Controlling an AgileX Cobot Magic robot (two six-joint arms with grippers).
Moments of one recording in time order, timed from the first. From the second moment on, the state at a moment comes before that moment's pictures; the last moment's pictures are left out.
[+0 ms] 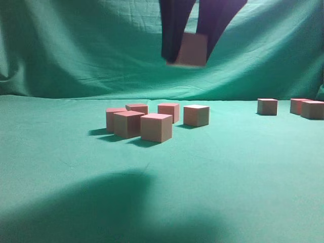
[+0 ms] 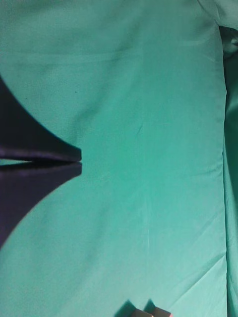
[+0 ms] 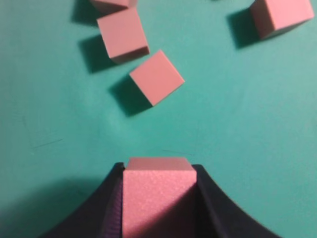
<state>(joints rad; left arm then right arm) -0.01 -0.01 0.02 0.02 0.35 0.01 0.83 1.66 -1.19 -0.14 0.85 0.43</state>
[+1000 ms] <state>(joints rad) -0.01 -0.01 0.02 0.02 0.35 0.01 0.83 1.88 -1.19 -0.28 0.77 0.61</state>
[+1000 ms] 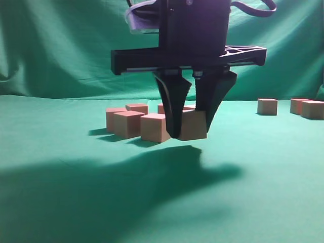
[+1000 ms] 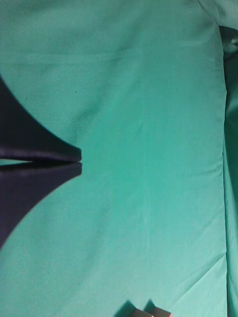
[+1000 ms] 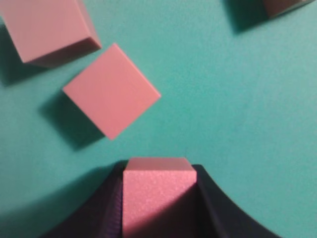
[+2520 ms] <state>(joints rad) -0.01 -0.01 0.02 0.02 0.35 0.01 0.83 1.87 -1.37 -0.23 1.02 0.42</state>
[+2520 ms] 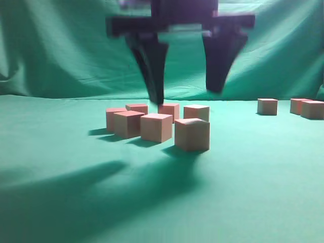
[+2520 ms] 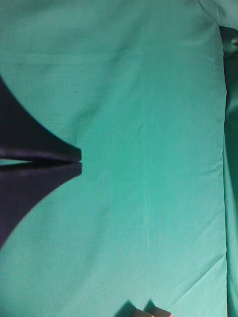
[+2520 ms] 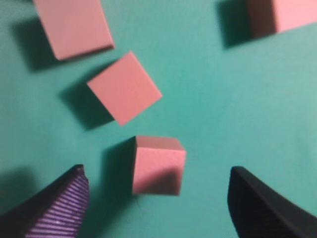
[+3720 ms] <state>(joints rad) -0.01 -0.01 0.02 0.02 0.35 0.01 0.05 1.88 -1.48 -0.05 0.93 0.10</state>
